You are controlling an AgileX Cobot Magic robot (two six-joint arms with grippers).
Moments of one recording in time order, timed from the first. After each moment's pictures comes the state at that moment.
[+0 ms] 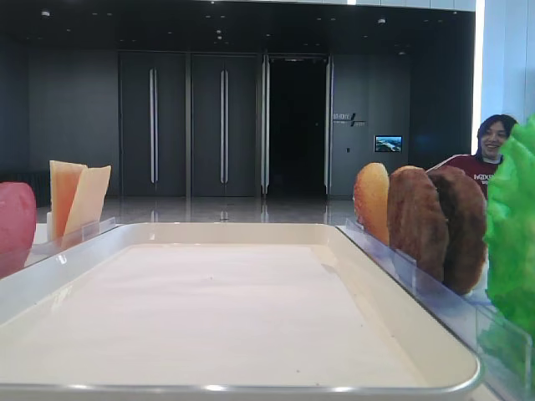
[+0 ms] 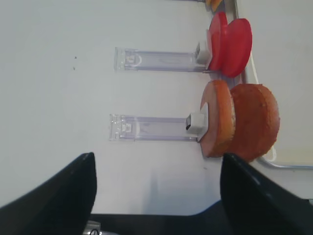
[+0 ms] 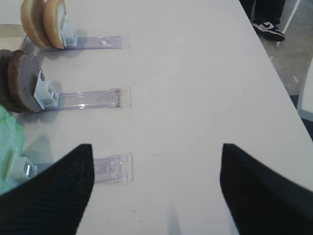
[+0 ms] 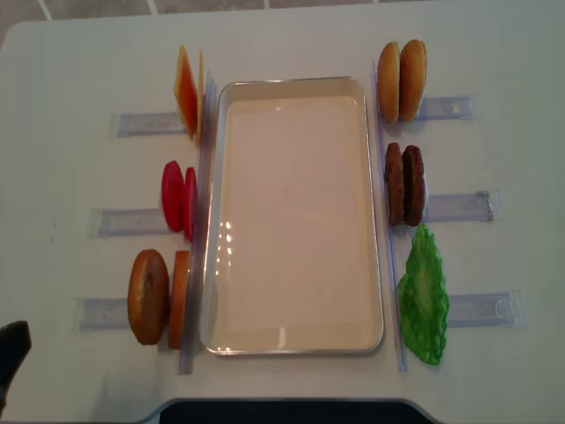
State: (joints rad) left arm 0.05 0.28 -0.63 -0.02 1.22 -0.02; right arm -0.03 -0.01 -0.50 0.01 1.14 -0.03
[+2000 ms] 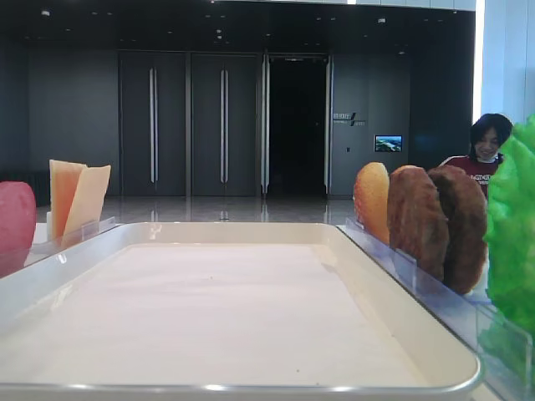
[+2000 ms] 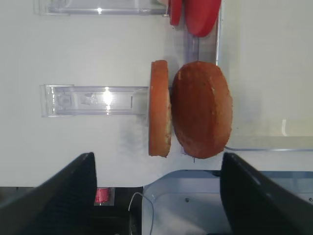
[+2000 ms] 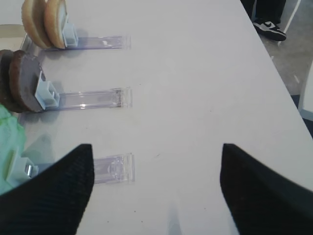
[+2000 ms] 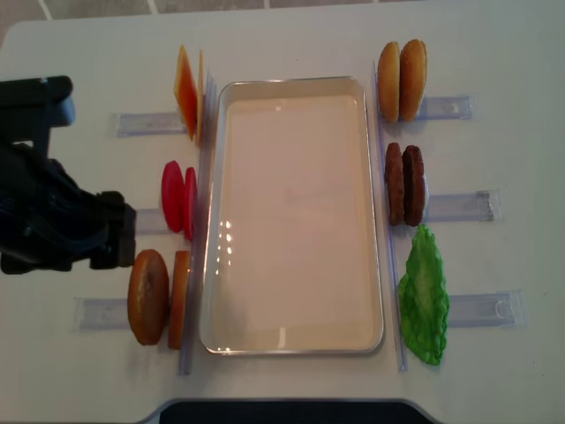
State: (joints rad) left arm -0.53 1.10 -0.92 0.15 1.24 -0.60; right arm -0.03 -0.01 -0.50 0.01 1.14 -0.03
